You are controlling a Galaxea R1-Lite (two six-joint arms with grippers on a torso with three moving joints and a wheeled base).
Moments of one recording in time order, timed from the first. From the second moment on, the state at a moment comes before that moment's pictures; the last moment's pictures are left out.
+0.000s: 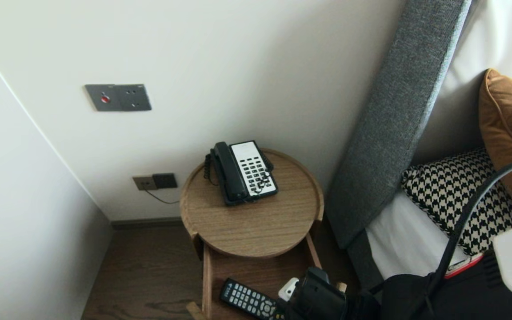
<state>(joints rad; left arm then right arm) 0.00 0.00 0.00 -0.02 0.02 -0.02 0.98 1.92 -0.83 0.14 -0.11 0.27</state>
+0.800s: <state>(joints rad) 0.00 0.00 0.00 -0.02 0.02 -0.02 0.97 1.99 -0.93 0.13 -0.12 0.27</state>
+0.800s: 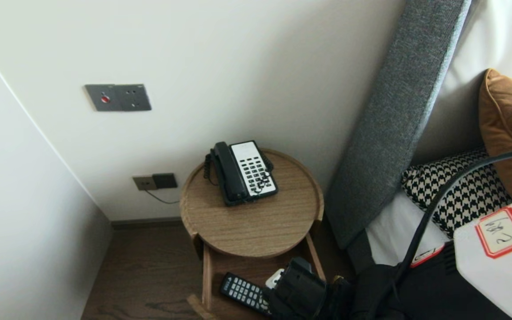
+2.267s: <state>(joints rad) 0.00 0.00 0.00 -0.02 0.02 -0.02 0.87 2.15 -1.26 0.14 -0.12 0.20</state>
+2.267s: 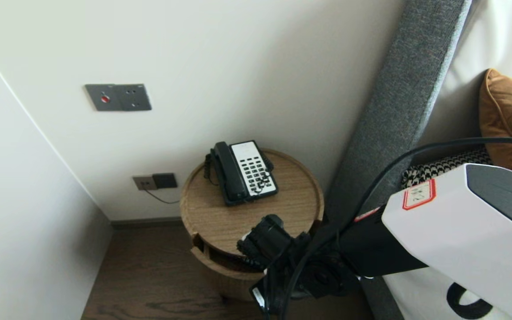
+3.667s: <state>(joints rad) 0.00 0.00 0.00 -0.02 0.02 -0.02 0.84 2.21 -1.39 0.16 -0.15 0.19</state>
